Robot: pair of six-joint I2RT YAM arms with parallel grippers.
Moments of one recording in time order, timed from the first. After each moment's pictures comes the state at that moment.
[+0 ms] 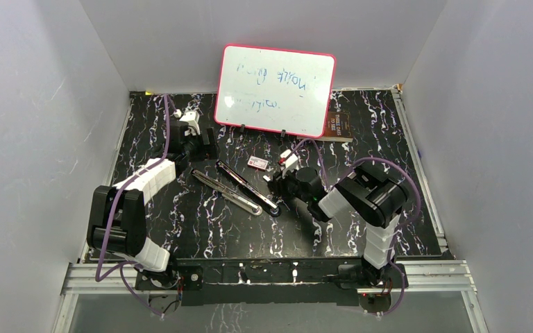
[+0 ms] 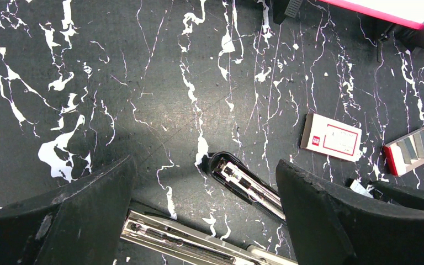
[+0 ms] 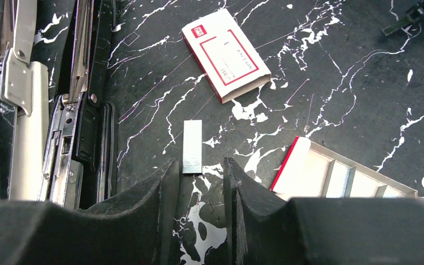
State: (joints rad) left arm -0.17 1.52 0.89 -0.02 0.12 -0.24; right arm 0.74 1.87 0.56 0.98 -0.09 0.08
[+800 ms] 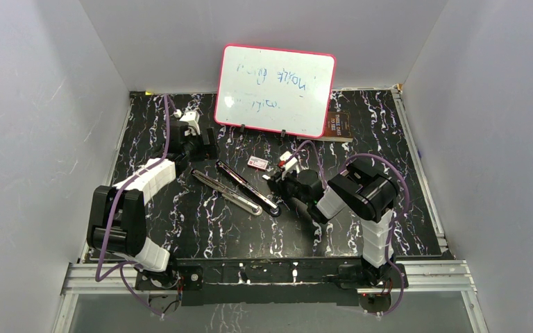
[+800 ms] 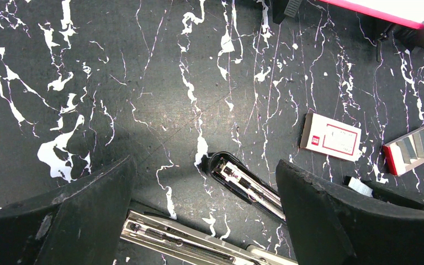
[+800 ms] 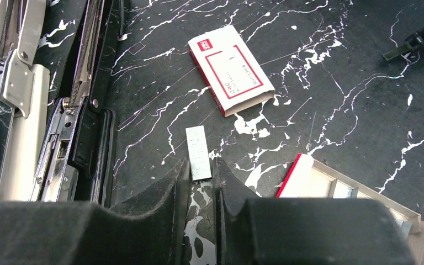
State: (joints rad) left arm -0.17 1.52 0.89 -0.02 0.12 -0.24; right arm 0.74 1.97 0.54 1.17 -0.12 0.03
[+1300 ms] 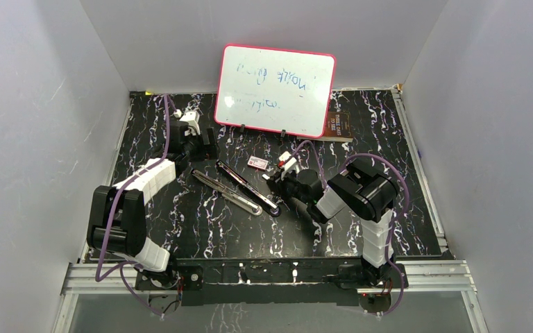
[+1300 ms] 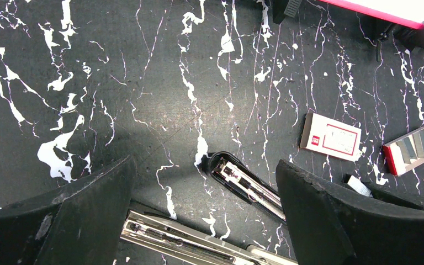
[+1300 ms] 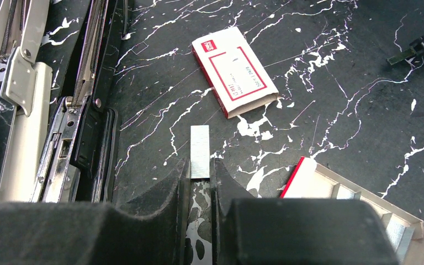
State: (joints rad) left arm -0.17 1.52 0.89 -0.02 0.12 -0.24; right arm 0.74 1.97 0.55 1.17 -0.14 0.02
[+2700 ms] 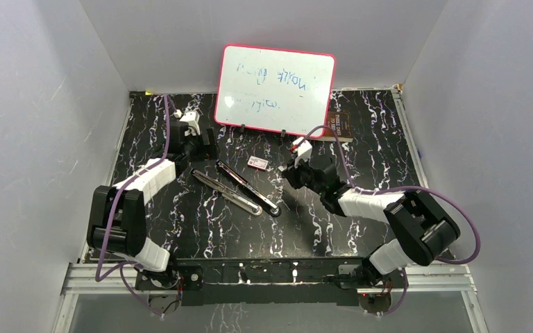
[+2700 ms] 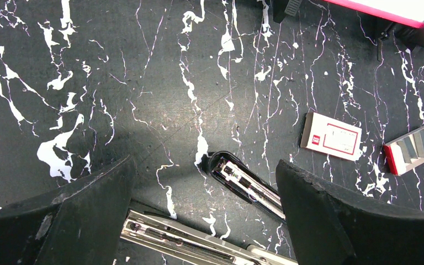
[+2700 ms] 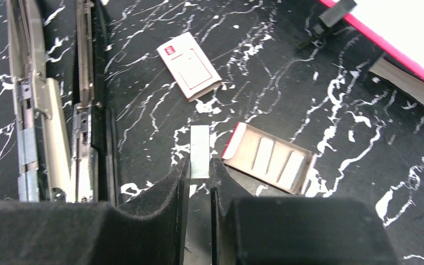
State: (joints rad) left arm -0.17 1.52 0.89 -0.02 0.12 -0.24; right arm 0.69 1.47 0.56 0.56 -0.06 0.05
